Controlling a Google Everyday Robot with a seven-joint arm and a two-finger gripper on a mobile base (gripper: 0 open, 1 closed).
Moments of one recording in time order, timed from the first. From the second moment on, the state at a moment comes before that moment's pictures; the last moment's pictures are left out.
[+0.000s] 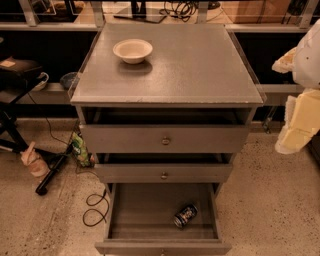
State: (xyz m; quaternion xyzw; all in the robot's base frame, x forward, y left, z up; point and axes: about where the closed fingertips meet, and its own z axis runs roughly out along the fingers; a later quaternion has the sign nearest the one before) arm 0.438 -0.217 0.976 -0.60 0.78 -0.03 0.16
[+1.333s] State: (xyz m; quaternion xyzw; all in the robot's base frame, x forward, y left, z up) arm 0.449 -0.224 0.927 -0.65 0.73 0.04 0.21
